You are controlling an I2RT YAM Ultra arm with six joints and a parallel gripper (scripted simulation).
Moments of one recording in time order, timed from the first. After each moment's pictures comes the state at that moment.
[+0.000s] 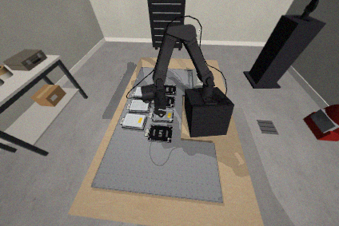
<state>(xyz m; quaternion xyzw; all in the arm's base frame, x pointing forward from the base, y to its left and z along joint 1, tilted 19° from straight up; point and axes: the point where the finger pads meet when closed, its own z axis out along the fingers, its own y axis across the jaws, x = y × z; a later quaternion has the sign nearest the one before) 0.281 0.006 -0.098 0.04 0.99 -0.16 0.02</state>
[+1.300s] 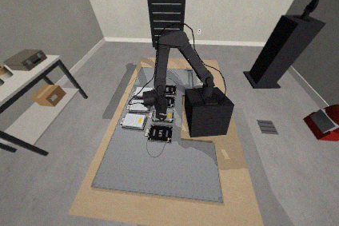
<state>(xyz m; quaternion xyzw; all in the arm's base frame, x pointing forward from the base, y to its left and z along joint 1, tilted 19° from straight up) 0.280 -0.009 -0.140 0.04 0.99 -0.16 0.01</state>
